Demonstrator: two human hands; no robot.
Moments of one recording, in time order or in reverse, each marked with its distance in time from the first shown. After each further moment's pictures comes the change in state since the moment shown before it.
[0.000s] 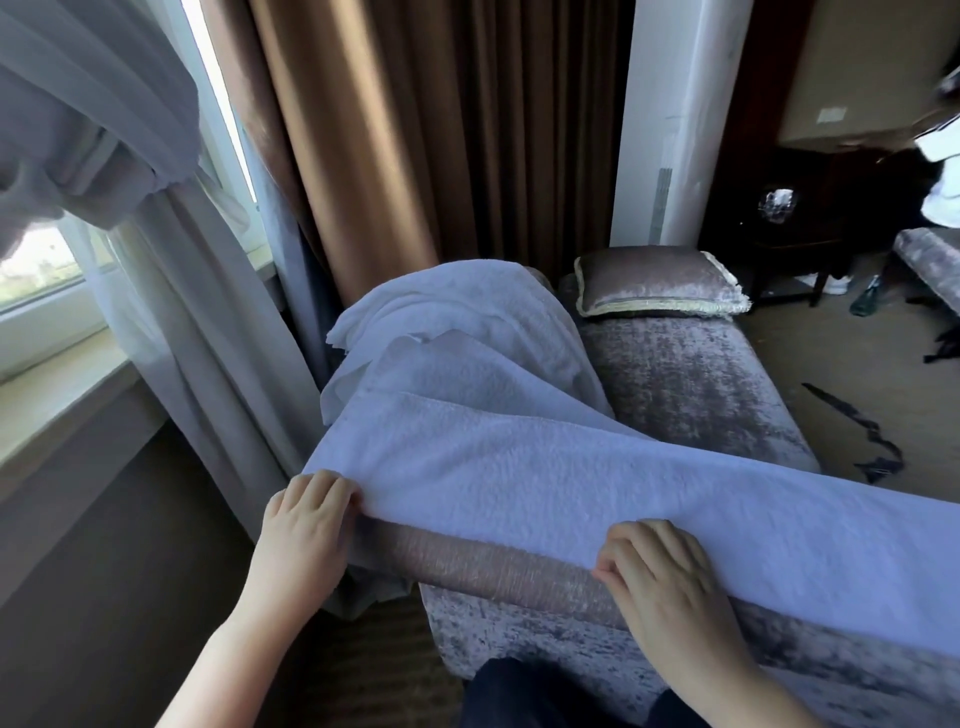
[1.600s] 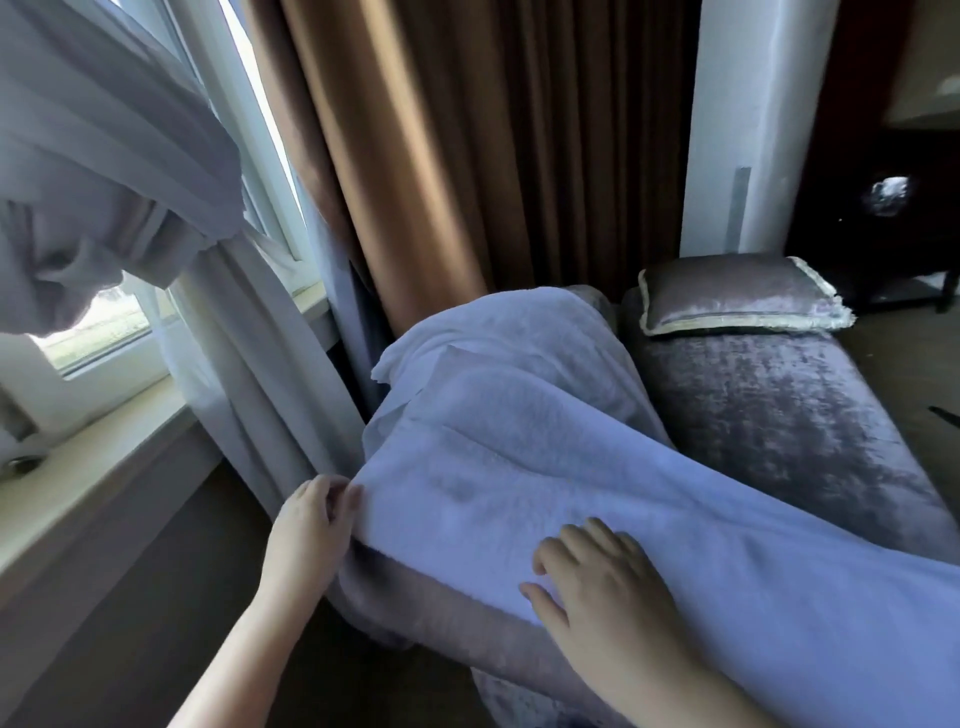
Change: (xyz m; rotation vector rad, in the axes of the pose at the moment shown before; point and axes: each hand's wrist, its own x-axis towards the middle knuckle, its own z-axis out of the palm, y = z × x) left_hand 0.064 -0.011 -0.010 -0.268 -0.098 -0.620; right_hand 0.096 -0.031 0.027 0.176 -0.077 -0.049
